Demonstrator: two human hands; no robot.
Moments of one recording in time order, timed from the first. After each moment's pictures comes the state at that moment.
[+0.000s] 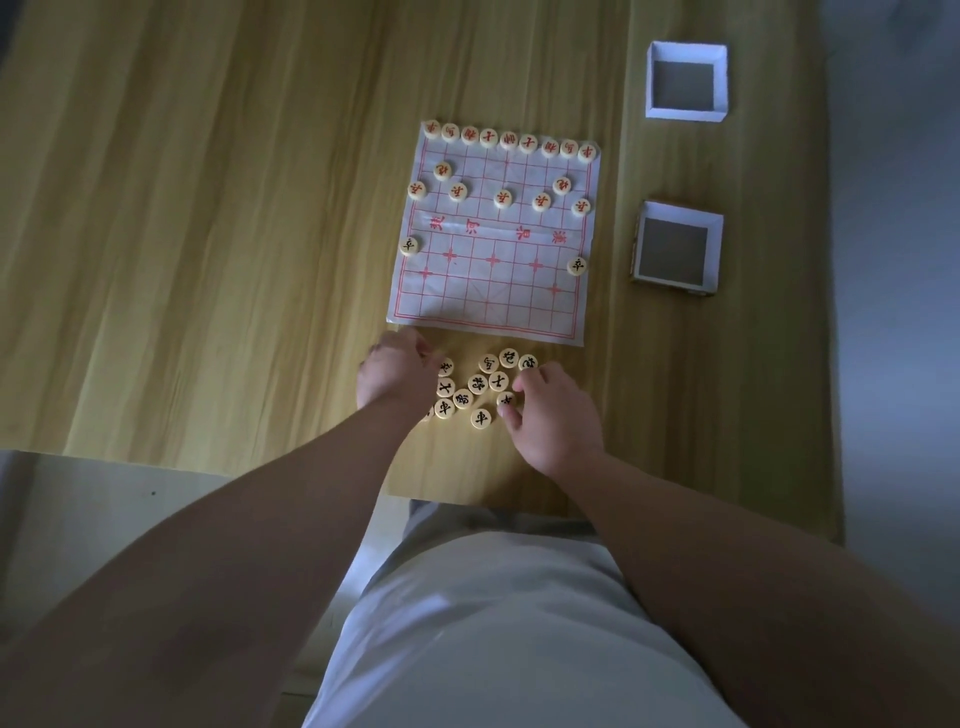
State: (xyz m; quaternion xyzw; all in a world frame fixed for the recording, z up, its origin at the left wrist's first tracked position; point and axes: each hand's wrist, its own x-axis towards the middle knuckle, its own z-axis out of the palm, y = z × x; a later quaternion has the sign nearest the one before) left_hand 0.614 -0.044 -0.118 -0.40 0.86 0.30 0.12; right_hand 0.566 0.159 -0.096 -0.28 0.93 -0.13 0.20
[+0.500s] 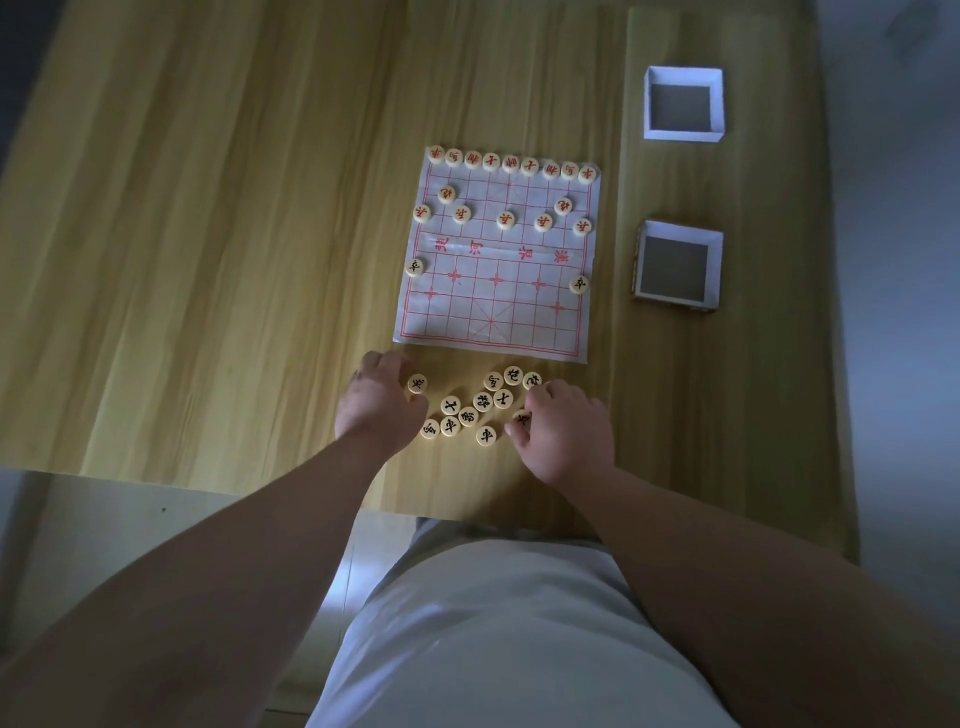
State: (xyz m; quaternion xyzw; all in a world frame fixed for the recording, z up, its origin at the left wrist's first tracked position) left_hand 0.641 -0.063 -0.101 -0.36 0.89 0.26 0.13; right_hand 0.560 0.160 -0.094 -0.30 0.94 -0.05 0.18
